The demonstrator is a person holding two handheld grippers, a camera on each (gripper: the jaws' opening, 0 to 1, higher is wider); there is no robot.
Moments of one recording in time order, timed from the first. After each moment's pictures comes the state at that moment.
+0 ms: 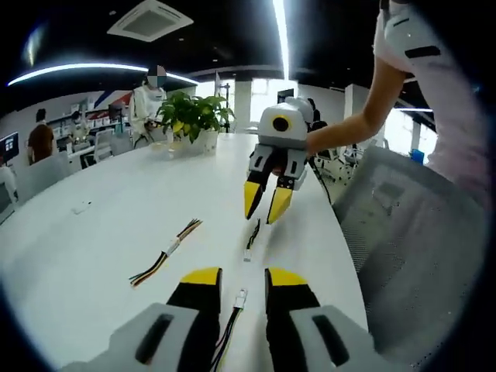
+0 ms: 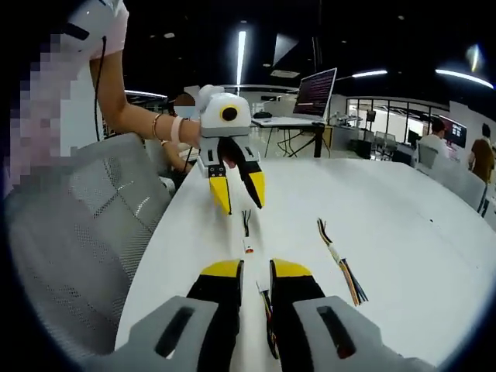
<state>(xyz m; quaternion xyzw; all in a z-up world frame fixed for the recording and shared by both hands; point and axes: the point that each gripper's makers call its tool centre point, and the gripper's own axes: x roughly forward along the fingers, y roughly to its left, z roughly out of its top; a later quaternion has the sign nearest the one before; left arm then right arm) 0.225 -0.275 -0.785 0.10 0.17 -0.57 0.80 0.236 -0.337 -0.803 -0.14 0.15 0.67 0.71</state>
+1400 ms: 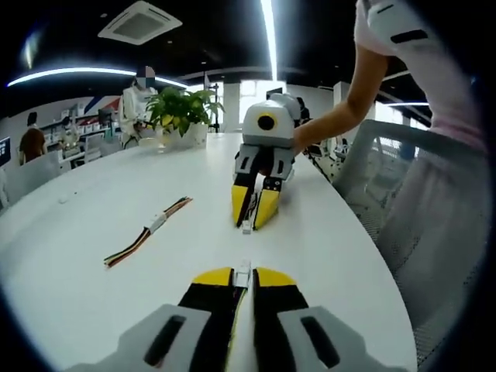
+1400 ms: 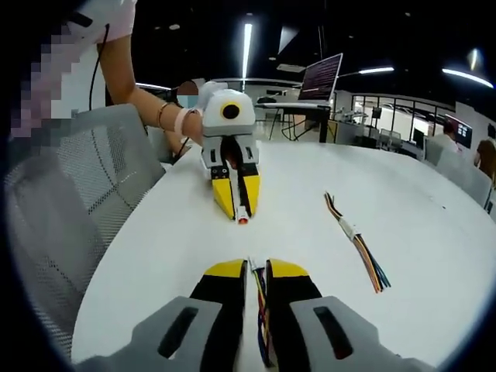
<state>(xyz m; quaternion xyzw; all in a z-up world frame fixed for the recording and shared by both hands) 0.224 -0.284 -0.839 0.11 0.16 -0.60 0.78 0.231 -0.328 -0.841 -0.16 0.15 0.68 0.70</state>
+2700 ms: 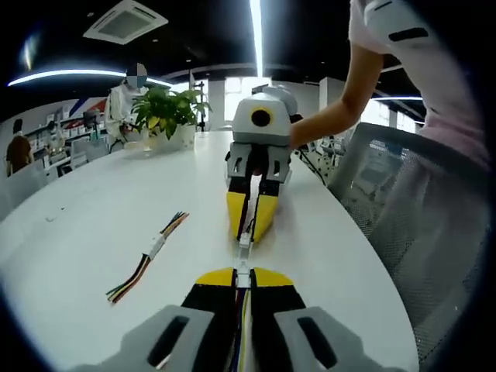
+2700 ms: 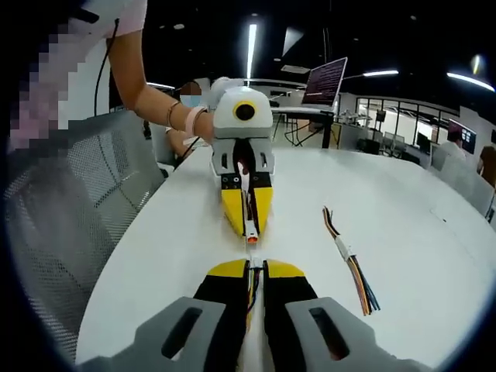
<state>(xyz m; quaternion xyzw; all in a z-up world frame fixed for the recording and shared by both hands) 0.243 -0.300 -0.824 0.13 0.16 -0.63 0.75 0.237 -0.315 -0.827 -0.17 0.15 0.69 0.69</state>
